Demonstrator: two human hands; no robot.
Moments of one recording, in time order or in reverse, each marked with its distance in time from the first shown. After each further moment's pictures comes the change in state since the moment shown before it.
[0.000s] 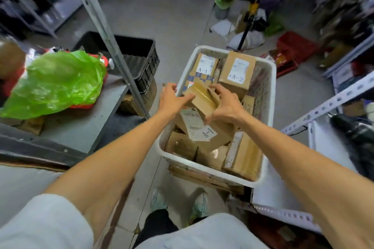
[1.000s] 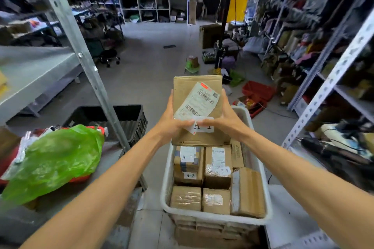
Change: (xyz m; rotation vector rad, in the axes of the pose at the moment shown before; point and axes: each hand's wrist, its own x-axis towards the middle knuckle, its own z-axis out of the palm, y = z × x) left_hand -0.005 0.092 -0.085 -0.427 -0.547 0.320; right_hand -0.027 -0.084 -0.066 0.505 0.237 -0.182
